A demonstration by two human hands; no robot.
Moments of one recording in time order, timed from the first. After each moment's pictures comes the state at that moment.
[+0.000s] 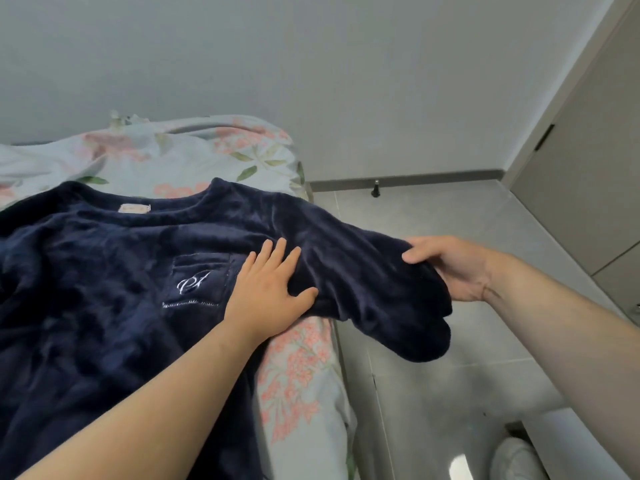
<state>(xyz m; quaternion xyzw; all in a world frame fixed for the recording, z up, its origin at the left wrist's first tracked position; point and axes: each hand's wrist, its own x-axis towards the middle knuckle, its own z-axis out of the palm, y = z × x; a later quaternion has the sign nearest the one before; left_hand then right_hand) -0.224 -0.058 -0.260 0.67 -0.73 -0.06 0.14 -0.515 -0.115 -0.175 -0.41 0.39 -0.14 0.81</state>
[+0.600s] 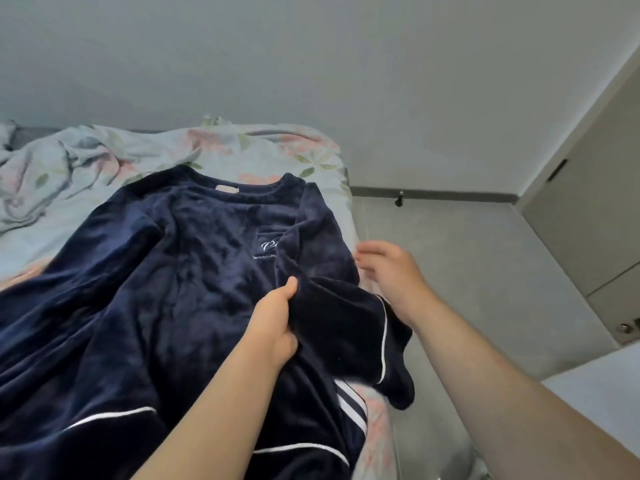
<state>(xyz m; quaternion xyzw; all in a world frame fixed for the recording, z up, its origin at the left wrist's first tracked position) -0.213 0.107 -0.171 0.48 -0.02 -0.69 0.54 -0.375 0.034 -0.129 -0.52 0.57 -0.33 0.54</state>
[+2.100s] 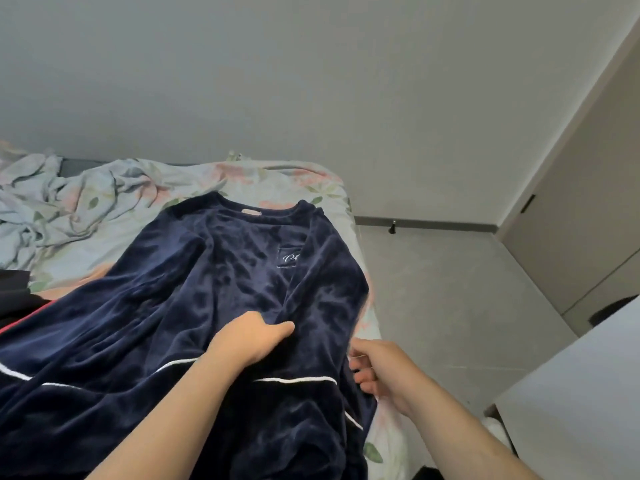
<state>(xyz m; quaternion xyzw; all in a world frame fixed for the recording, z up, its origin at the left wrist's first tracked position) -0.131 0.195 -0.137 0.80 -0.49 -0.32 0.12 -0.367 0.177 -0.148 -0.39 0.63 -0.19 0.65</state>
